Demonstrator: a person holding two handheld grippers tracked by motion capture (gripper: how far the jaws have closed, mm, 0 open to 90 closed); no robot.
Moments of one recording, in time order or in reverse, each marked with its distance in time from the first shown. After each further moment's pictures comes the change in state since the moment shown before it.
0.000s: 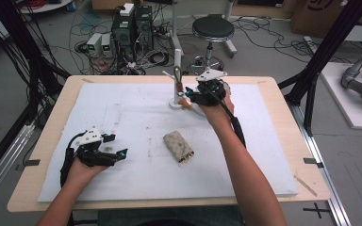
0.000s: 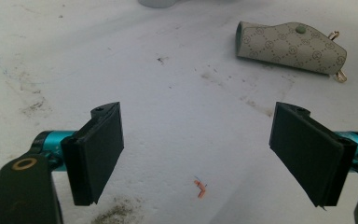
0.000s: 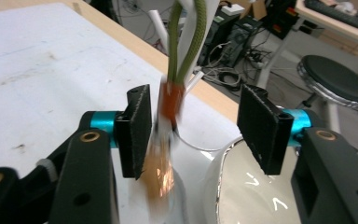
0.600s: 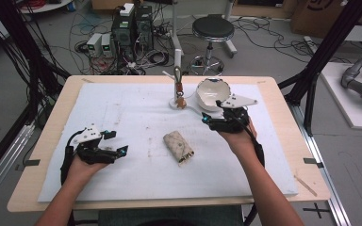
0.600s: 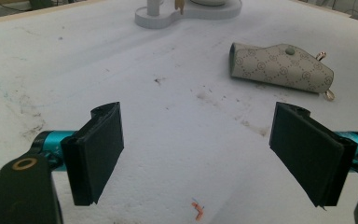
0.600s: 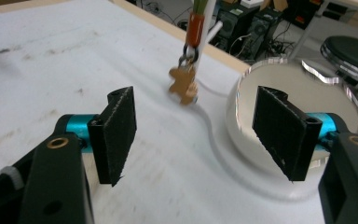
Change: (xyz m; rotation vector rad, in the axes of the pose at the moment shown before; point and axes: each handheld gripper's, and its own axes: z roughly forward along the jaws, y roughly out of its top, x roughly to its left) left arm 0.002 0.008 -0.001 -0.058 -0.022 0.006; right arm 0.002 -0.068 -0.073 -0.023 0.088 0.063
